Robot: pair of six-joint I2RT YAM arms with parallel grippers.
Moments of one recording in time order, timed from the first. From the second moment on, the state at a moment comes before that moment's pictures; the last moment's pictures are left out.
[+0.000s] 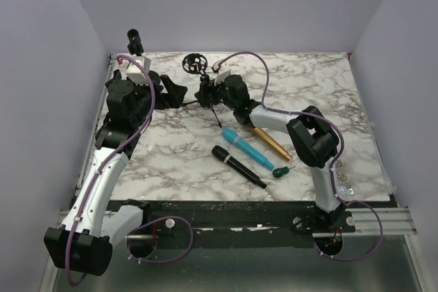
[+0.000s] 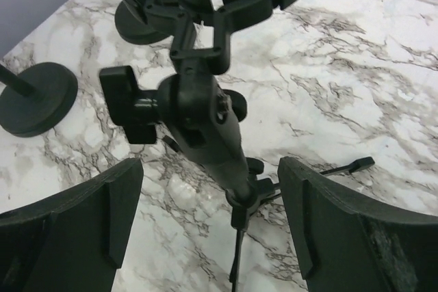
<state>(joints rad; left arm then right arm) -0.18 0.99 0.98 -0.14 0.27 -0.37 0.68 2.11 1.43 0.47 -0.03 0.17</state>
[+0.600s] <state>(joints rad) -0.17 0.97 0.97 -0.13 0.28 -0.37 0.69 2.23 1.62 0.49 -0.04 -0.07</state>
